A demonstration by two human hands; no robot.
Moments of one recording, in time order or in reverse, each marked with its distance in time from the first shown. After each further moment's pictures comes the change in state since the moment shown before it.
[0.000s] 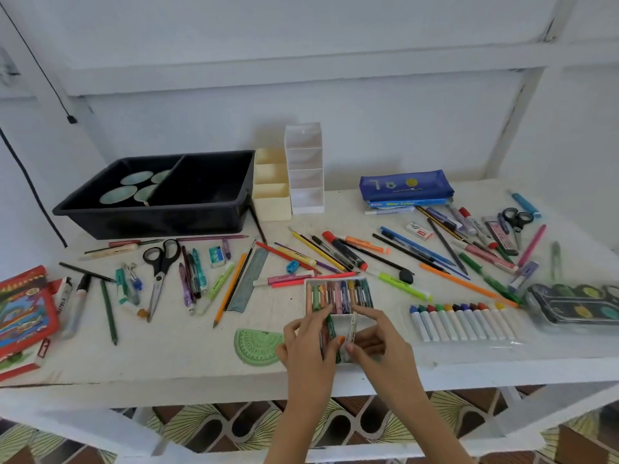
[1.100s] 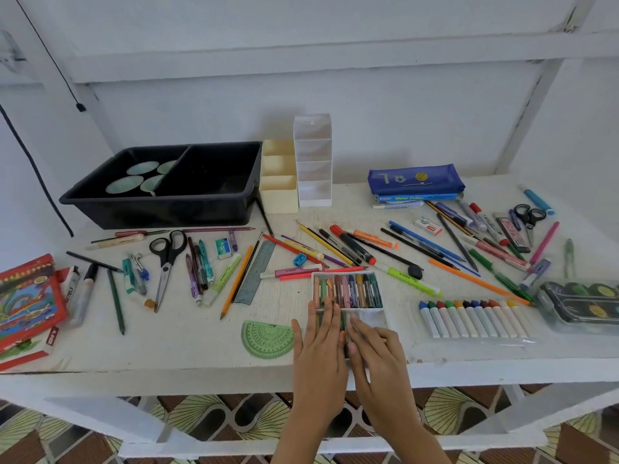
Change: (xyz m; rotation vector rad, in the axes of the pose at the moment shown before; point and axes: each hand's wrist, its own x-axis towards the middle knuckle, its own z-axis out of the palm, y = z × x) left_hand -0.005 -0.035 0.026 0.444 -0.056 0.236; right_hand -0.013 0.035 0.029 -0.607 0.161 -0.445
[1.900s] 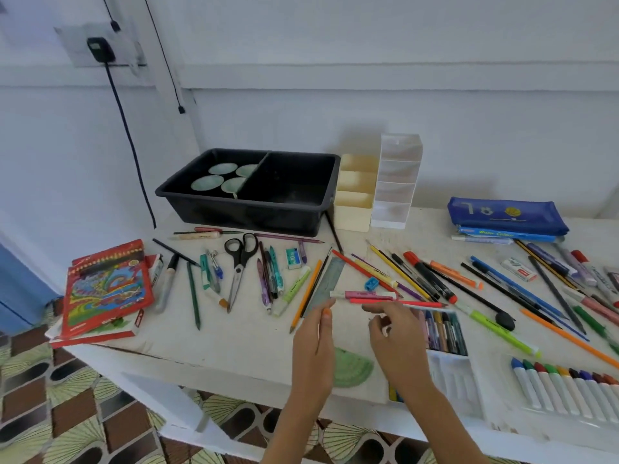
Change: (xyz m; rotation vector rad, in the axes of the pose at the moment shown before) left_hand 0.028 -0.074 -0.085 -0.962 0.222 -0.445; right_hand 0.104 -0.069 0.043 0.271 -0.126 0.201
